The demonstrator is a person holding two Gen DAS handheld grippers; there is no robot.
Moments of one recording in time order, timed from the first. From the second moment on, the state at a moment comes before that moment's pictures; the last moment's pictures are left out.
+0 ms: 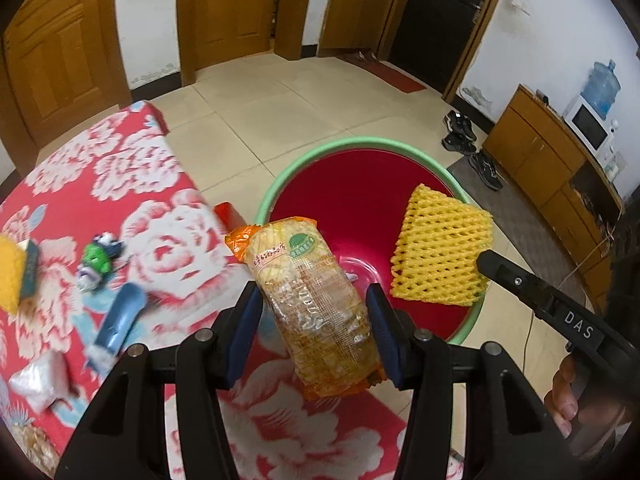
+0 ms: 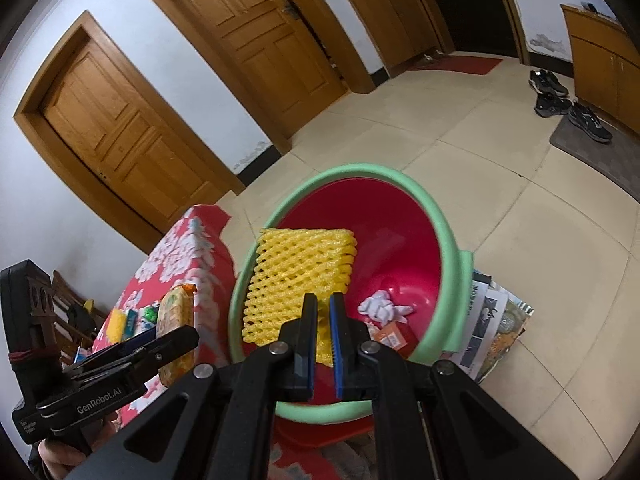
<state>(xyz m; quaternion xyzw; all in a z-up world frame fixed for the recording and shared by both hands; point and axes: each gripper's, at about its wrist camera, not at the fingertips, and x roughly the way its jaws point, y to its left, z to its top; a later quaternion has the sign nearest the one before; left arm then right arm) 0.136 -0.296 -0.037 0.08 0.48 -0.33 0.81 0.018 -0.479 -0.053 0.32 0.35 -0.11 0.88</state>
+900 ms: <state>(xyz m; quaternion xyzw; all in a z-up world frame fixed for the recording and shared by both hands) 0.139 -0.264 -0.018 0.05 0.46 -0.31 0.83 0.024 -0.464 -0.053 0.33 0.36 -0.10 0.87</state>
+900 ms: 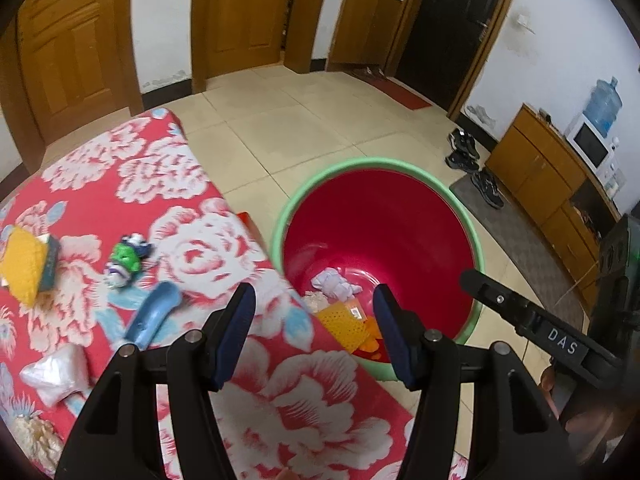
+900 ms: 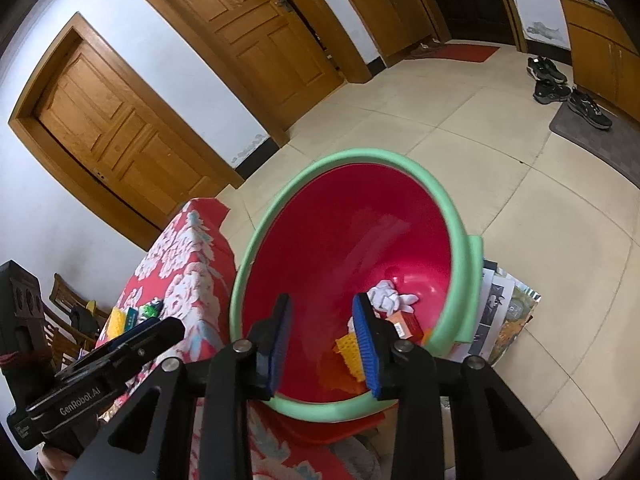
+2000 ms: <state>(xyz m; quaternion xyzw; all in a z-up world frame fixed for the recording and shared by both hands) 0.108 -0.078 0.013 -0.05 0.43 -0.17 0.89 0.039 -0.339 -0.007 0.26 0.37 0.01 0.89</state>
